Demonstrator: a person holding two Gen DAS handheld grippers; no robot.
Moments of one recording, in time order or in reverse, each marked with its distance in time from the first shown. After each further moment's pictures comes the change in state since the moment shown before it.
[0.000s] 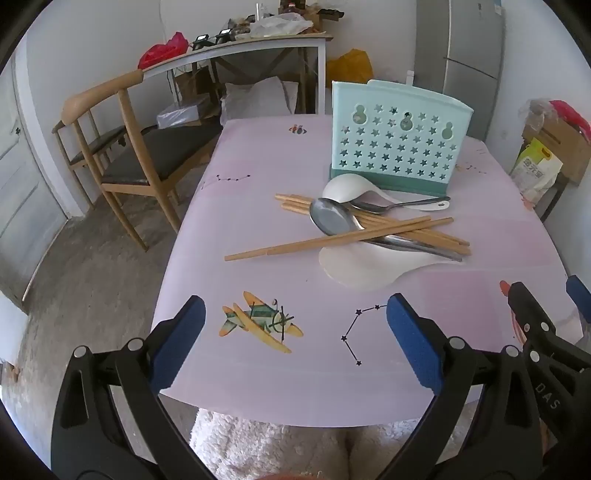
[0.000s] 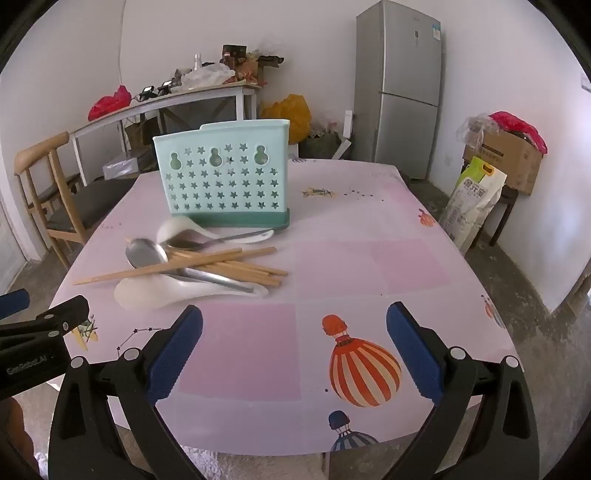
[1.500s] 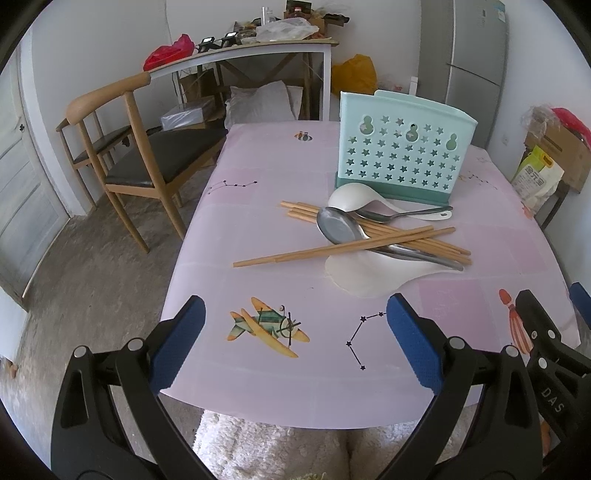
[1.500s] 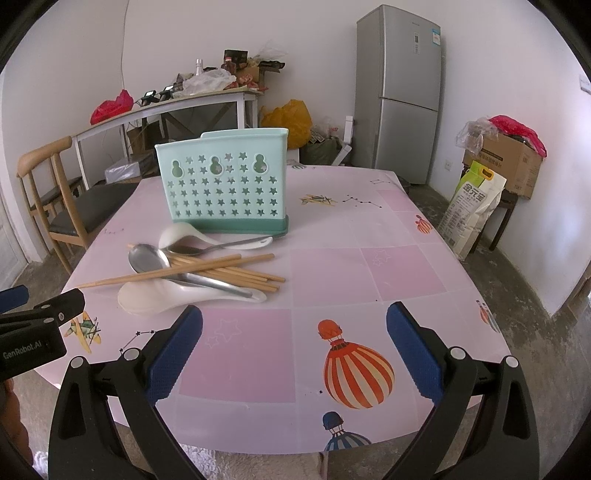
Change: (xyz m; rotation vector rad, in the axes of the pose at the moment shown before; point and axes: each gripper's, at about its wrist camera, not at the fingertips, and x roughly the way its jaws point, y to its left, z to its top) left arm -0.006 0.005 0.005 -0.018 -0.019 0.000; right arm -0.008 -0.003 0.002 -0.001 -0.020 0.009
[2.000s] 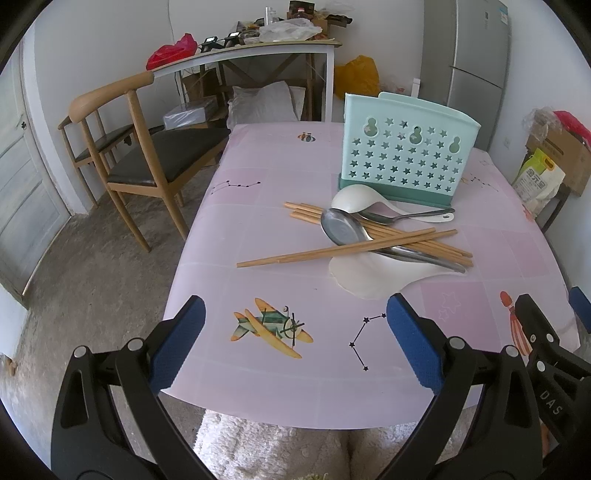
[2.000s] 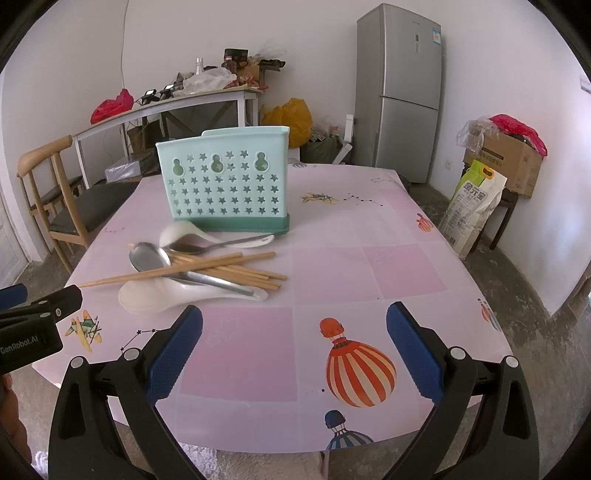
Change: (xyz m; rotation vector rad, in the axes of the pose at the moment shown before) left arm 0.001 0.001 0.001 -0.003 0.000 0.000; right arm 0.000 0.001 0.000 0.001 0.000 0.001
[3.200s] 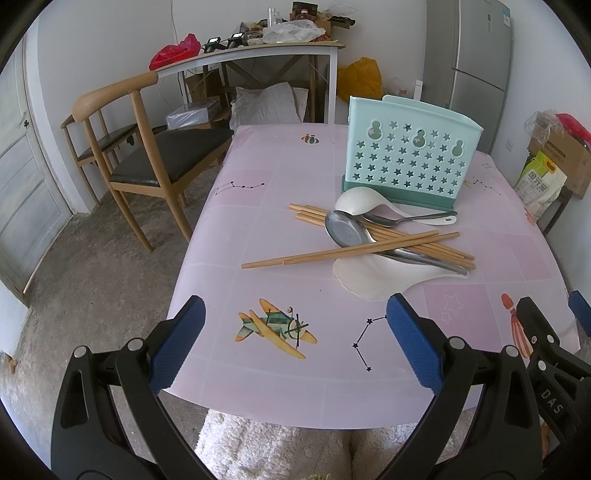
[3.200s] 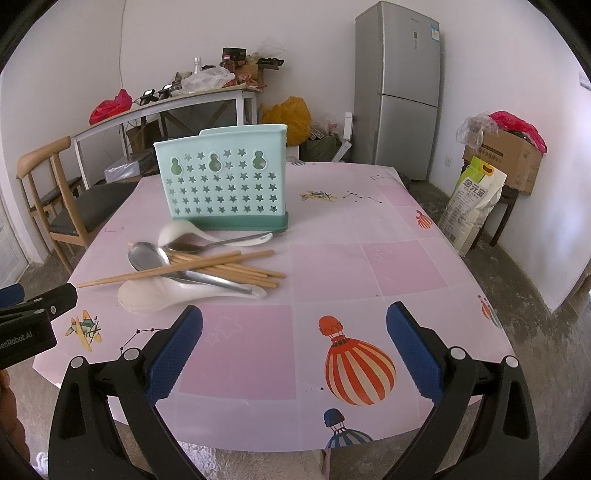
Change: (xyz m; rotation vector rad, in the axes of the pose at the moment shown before) left arm 0.000 0.002 0.000 0.000 -0.001 -0.001; right arm 0.002 0.000 0.000 -0.001 0.008 -0.002
